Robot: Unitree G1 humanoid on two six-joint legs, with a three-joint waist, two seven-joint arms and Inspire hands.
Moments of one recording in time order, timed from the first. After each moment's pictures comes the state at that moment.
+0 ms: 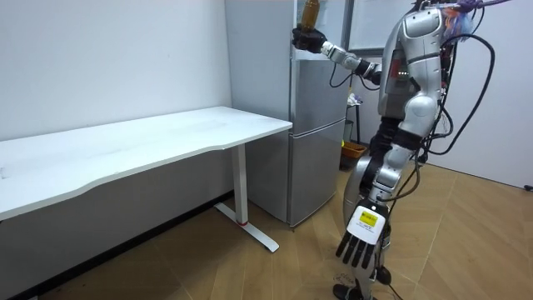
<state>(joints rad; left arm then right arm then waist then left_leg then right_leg) 0.30 0.22 0.08 1.04 0.16 0.06 0.18 -0.43 -0.44 0.06 -0.11 0.36 -0.02 -0.28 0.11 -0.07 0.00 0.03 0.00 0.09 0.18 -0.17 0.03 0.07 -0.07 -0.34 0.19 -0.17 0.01</state>
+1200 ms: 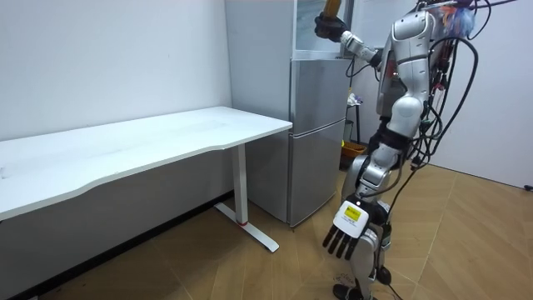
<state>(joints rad) 0.33 0.23 0.12 1.04 0.16 0.05 0.16 -0.43 -0.60 -0.06 -0.09 0.50 0.00 -0.22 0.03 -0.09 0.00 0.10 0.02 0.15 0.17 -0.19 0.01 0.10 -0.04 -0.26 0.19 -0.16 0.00</state>
